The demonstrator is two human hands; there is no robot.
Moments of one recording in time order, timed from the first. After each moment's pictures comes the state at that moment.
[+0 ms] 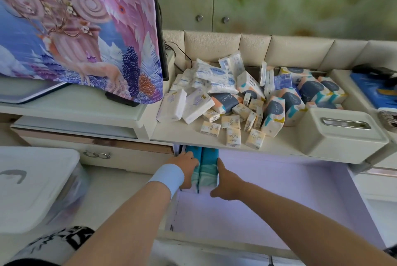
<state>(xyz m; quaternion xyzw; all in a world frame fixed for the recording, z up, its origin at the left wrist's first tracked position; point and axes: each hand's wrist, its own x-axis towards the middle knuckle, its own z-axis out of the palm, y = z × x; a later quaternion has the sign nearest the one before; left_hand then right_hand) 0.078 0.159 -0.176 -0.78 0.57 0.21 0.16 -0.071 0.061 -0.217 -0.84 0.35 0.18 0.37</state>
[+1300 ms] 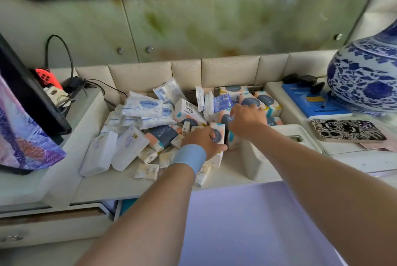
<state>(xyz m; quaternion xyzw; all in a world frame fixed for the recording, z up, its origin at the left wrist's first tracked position) -0.020 -0.097 -0.097 -0.83 0.49 0.22 -0.14 -0.133 -0.205 -0.074 -0.85 0.52 -0.04 0.00</state>
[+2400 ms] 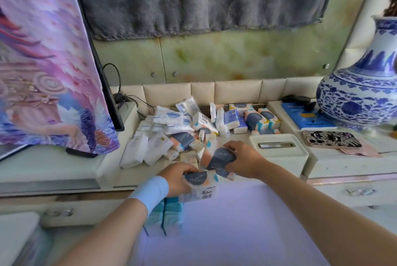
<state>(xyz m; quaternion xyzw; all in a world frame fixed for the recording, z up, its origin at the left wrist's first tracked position) 0.001 0.094 -0.062 -0.77 0.54 0.30 -0.18 -0.185 -0.055 -0.042 -0.87 0.40 -0.09 0.28</state>
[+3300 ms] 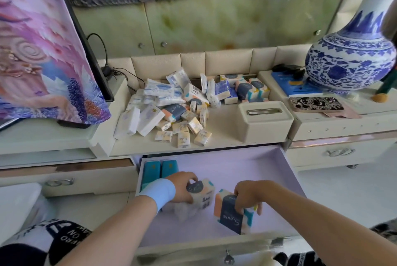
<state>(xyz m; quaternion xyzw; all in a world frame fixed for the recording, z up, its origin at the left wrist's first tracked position) -0.055 0.137 -0.141 -0.76 0.55 0.35 0.02 -0.266 0.021 -0.156 -0.77 0.42 0.34 0.33</state>
